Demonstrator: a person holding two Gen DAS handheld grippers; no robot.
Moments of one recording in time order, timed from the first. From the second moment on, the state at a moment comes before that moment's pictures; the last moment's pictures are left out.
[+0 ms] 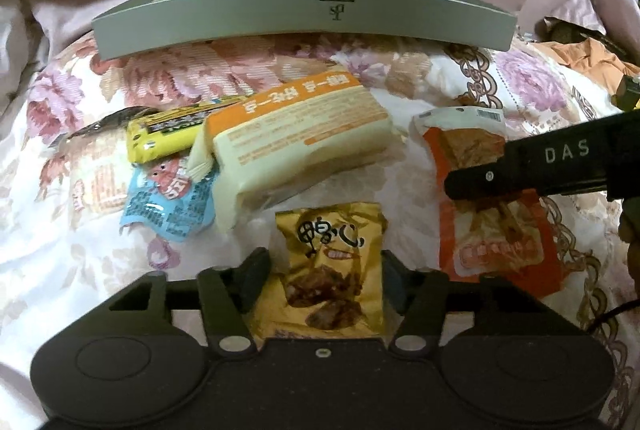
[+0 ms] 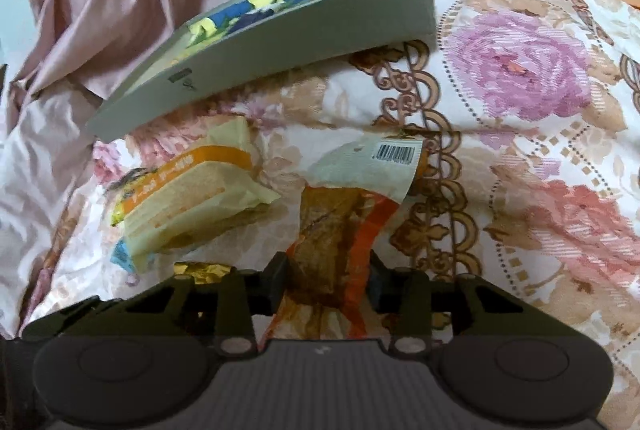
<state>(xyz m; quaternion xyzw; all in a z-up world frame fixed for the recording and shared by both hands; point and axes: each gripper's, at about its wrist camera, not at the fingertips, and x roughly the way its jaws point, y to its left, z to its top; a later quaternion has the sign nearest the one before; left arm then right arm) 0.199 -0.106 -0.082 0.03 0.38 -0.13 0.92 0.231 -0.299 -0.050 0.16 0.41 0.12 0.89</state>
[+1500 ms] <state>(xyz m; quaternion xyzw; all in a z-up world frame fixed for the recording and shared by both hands) 0.138 -0.097 -0.025 -0.02 0.31 -0.07 0.95 0.179 -0.298 -0.017 0.18 0.31 0.19 0.92</state>
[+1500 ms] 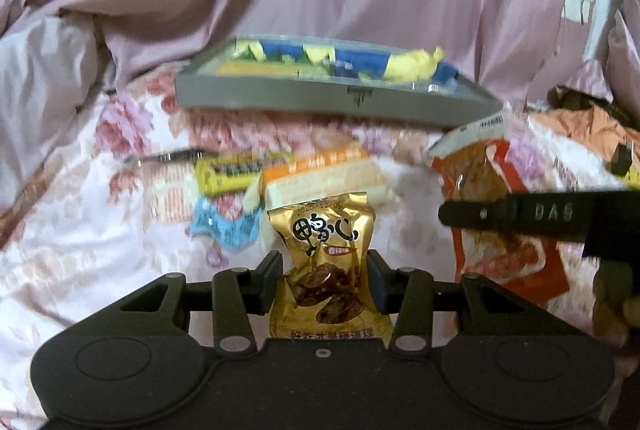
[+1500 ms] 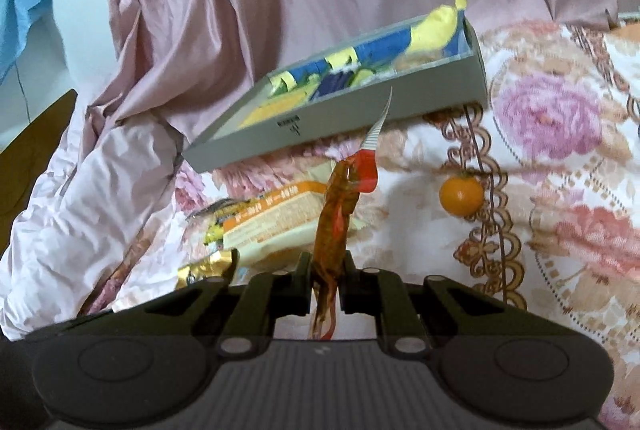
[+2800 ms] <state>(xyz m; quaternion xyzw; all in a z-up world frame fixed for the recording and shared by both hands) 0.306 -0.125 0.059 -0.03 0.20 -0.03 0.98 0.270 -0.317 0.035 0.14 0.05 0.12 0.98</state>
